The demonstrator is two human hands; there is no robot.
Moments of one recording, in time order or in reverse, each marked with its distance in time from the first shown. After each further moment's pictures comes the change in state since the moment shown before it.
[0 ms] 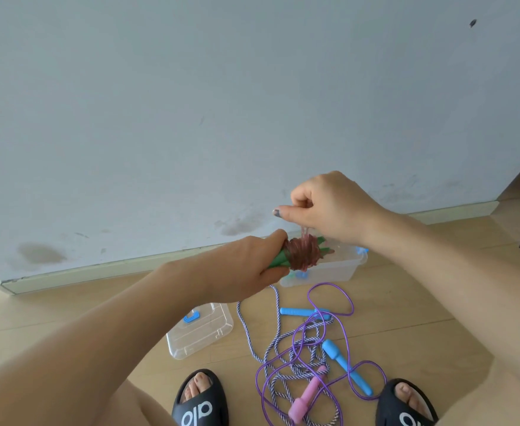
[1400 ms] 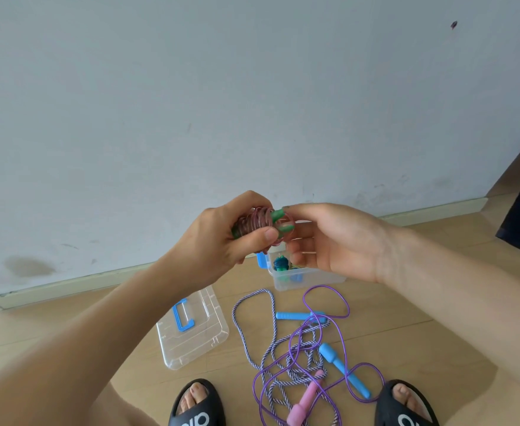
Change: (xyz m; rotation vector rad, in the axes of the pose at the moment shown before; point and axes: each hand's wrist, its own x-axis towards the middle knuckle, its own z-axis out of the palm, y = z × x) left_hand -0.001 -0.007 -0.025 -0.441 0.404 0.051; right_hand -0.027 -0.015 -0.005 1.362 -0.290 0.711
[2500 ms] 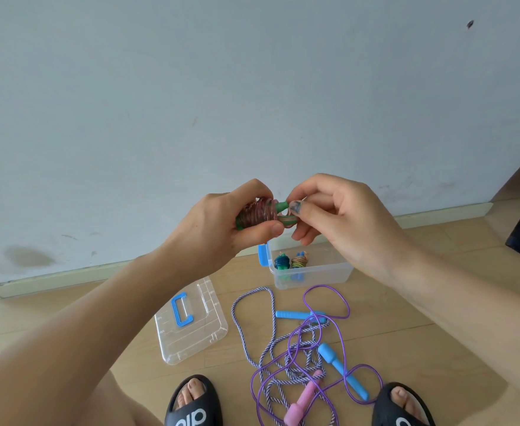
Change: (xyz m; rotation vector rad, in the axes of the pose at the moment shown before) left_hand 0.007 -0.004 -0.008 0.185 0.075 0.029; right_hand -0.010 0.001 -0.002 -0.632 0.210 -0.638
